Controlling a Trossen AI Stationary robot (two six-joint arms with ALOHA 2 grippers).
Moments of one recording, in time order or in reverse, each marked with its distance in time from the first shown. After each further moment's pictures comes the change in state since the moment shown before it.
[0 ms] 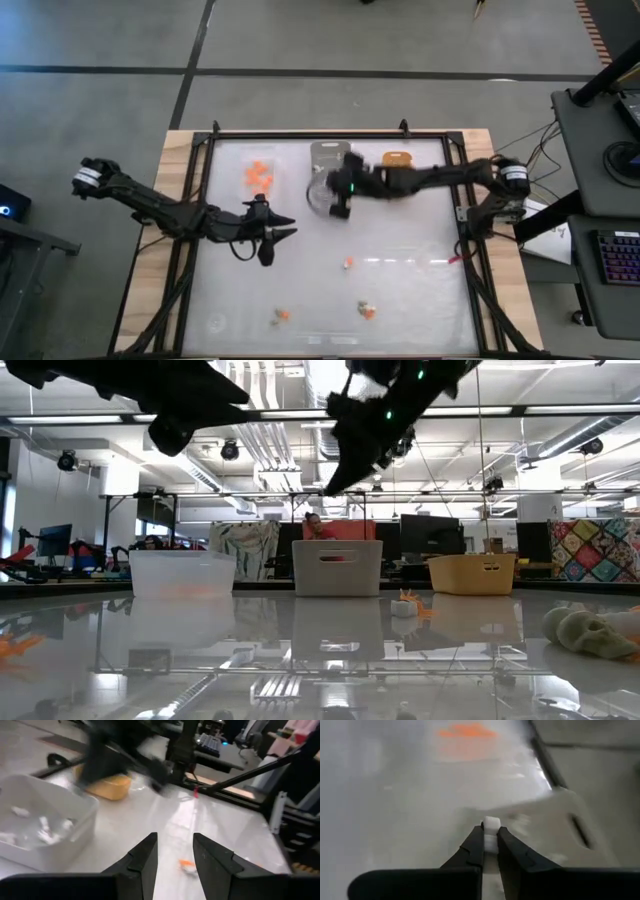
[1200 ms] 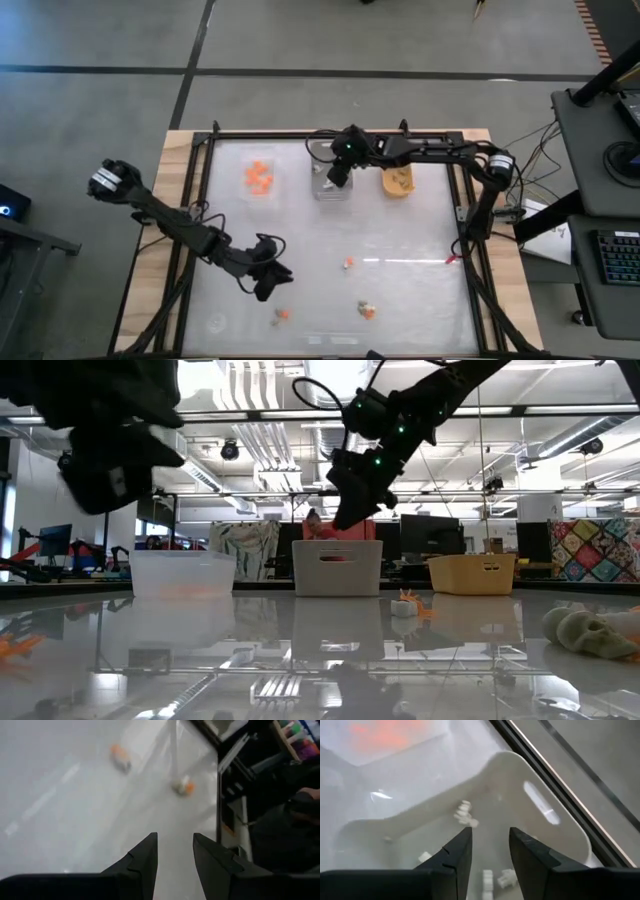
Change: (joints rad) left arm -0.212 0.231 0.024 -0.037 0.201 -0.608; right arm -0.293 0.112 0.041 0.025 -0.172 0.116
